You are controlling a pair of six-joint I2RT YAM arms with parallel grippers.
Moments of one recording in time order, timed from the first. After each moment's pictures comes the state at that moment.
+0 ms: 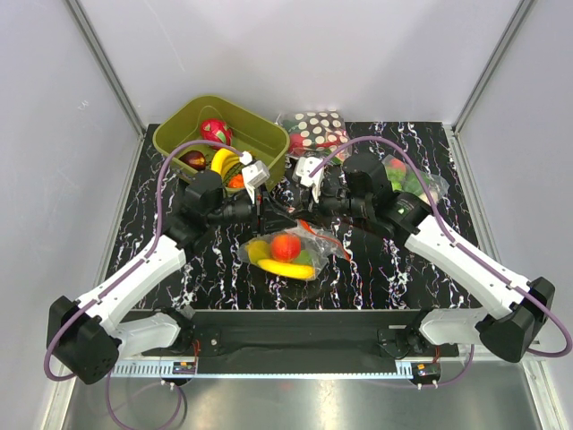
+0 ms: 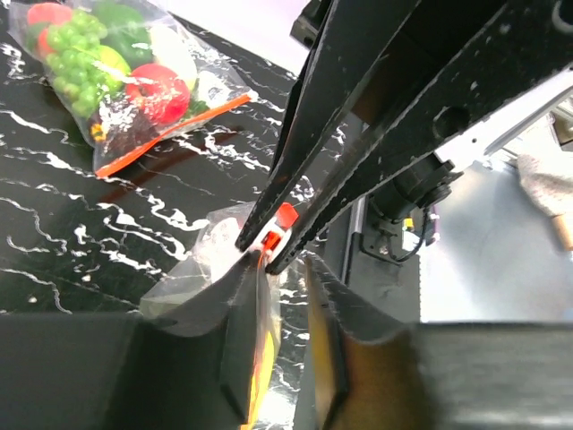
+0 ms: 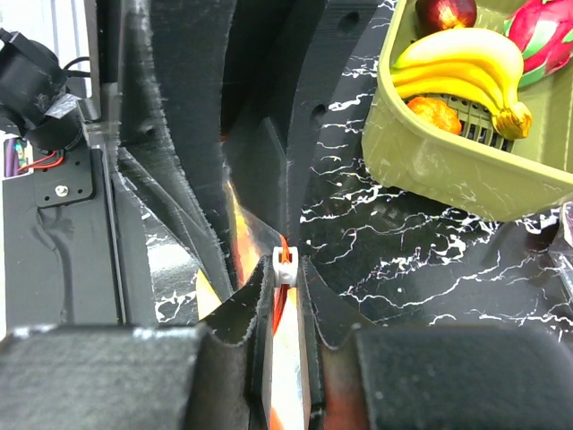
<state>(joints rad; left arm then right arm) -0.57 1.11 0.89 0.05 0.83 -0.25 0.76 1.27 1.27 -0.42 -0.48 -0.28</state>
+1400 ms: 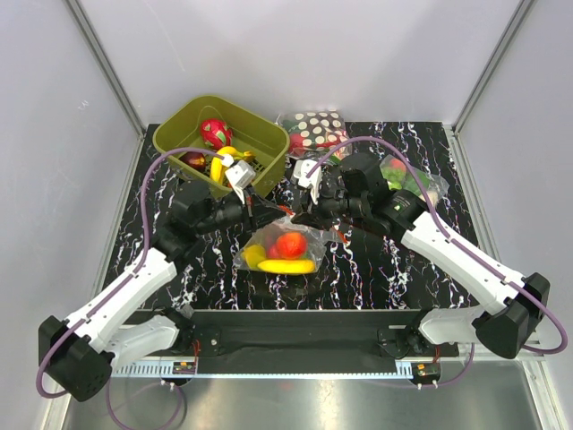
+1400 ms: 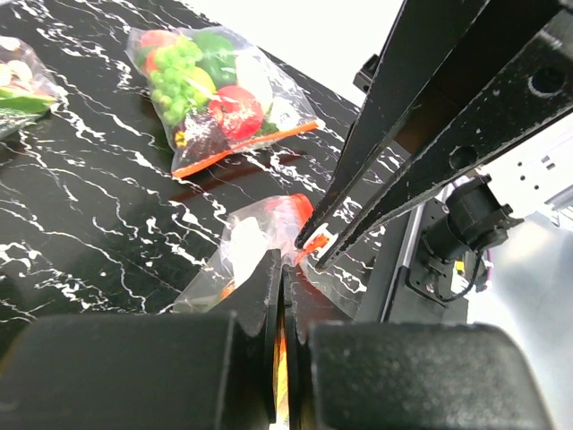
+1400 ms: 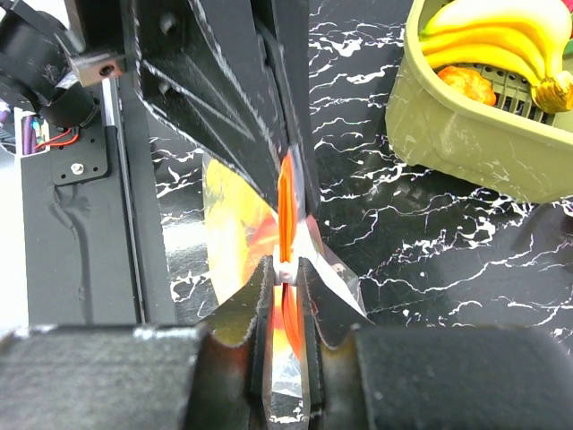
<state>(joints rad) -0.55 1.00 0.82 0.06 0.62 -0.26 0.75 1.29 1.28 -0.48 -0.52 -0.29</state>
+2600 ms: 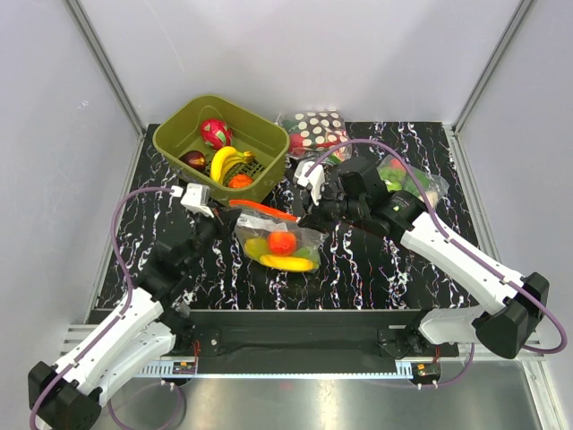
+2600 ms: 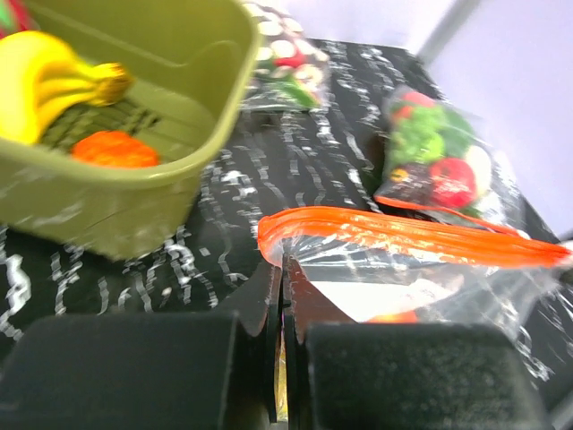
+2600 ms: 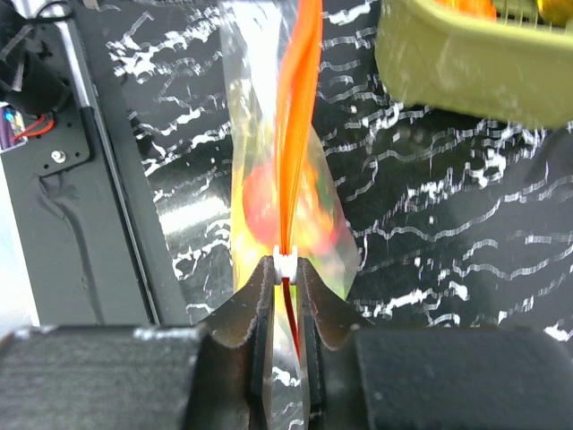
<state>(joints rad) -0.53 0.68 0.51 0.08 -0.06 -0.38 0.75 1.29 1.27 -0.54 -0.43 -0.23</state>
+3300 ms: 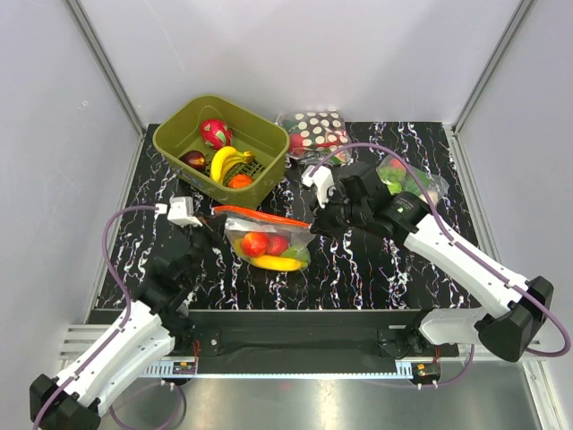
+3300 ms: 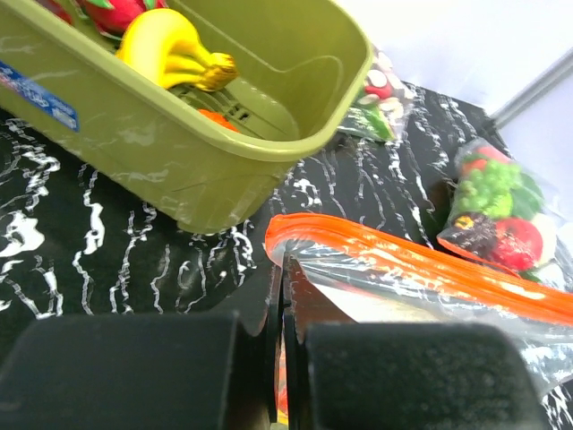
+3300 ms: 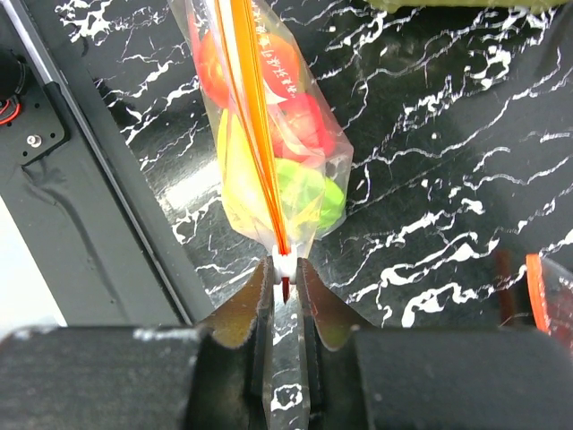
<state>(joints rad) -0.53 0.56 0.39 0.07 -0.30 -0.47 0.75 1.28 1.27 -0.69 -0.29 -0.12</state>
